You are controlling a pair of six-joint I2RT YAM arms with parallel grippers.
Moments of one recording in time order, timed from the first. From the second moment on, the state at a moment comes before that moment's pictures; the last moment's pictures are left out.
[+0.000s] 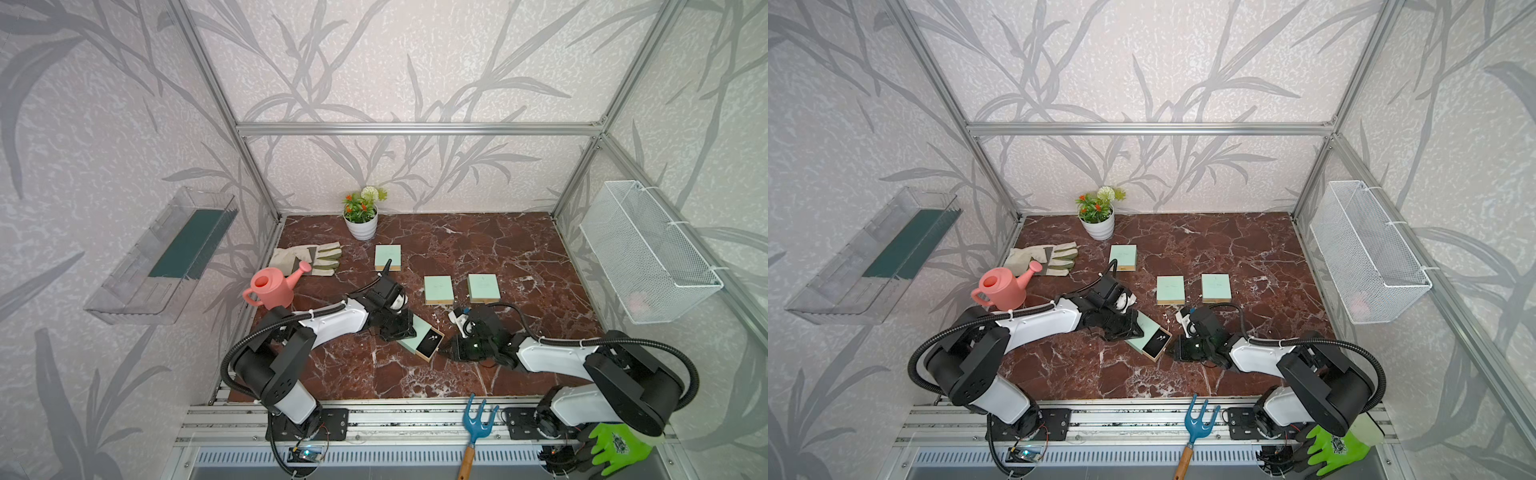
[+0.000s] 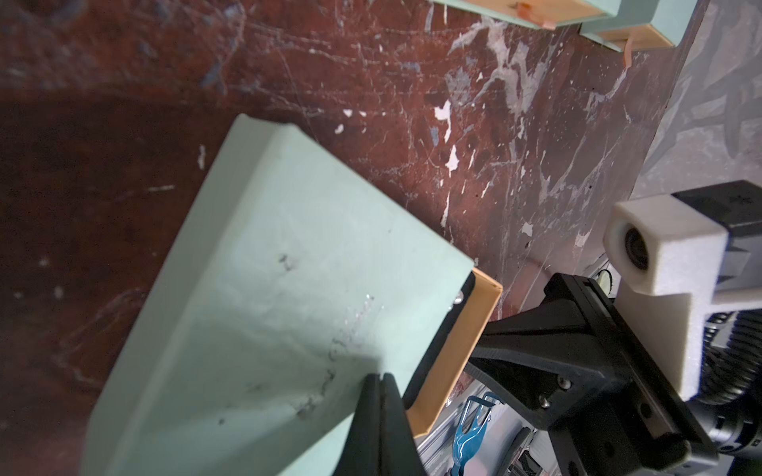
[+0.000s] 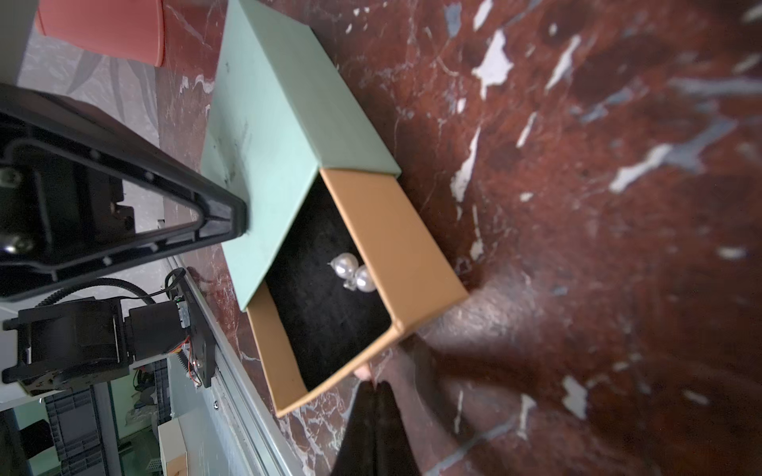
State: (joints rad) left arm -0.63 1.60 0.83 -0.33 0.50 -0.78; right arm 0.69 1.39 0.37 0.20 -0.49 0.79
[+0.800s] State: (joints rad) left arm -0.63 1.60 0.83 -0.33 0.51 -0.78; right arm 0.69 1.35 0.33 0.20 -0.48 0.80
